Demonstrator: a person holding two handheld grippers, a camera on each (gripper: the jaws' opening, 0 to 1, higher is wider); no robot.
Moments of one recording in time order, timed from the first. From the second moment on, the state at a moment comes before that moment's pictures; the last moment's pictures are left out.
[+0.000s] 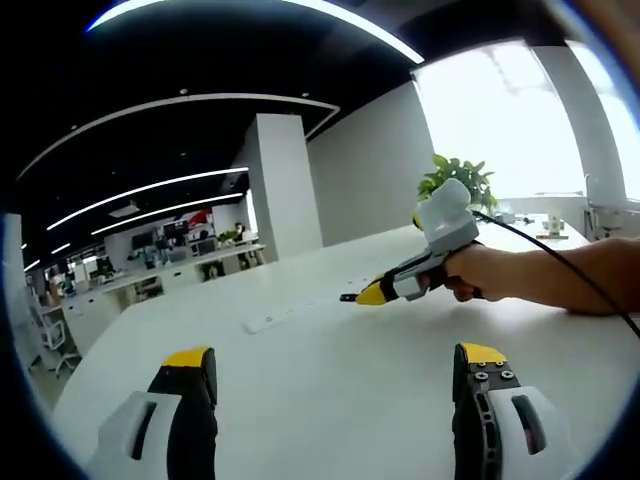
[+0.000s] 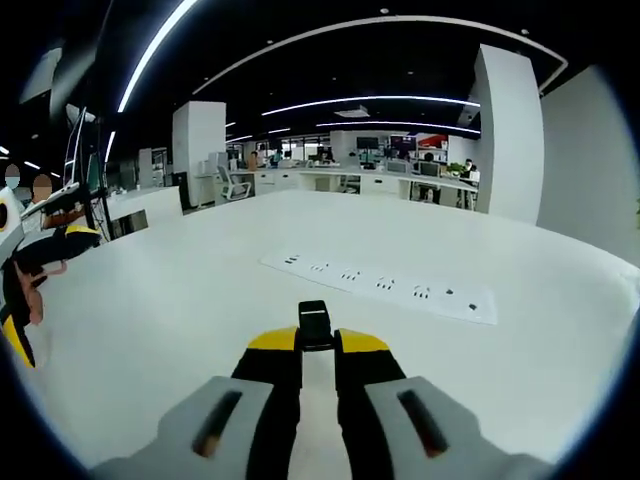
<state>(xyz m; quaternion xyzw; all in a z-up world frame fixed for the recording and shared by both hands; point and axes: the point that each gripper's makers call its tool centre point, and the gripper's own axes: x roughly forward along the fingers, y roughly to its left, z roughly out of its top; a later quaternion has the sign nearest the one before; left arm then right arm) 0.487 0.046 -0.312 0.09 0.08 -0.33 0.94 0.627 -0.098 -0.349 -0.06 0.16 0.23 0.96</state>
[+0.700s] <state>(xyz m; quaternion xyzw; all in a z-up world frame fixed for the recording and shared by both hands) 0.487 0.041 -0.305 0.09 0.07 -0.34 0.93 0.659 -0.091 -0.357 -0.07 0.17 0.23 0.96</state>
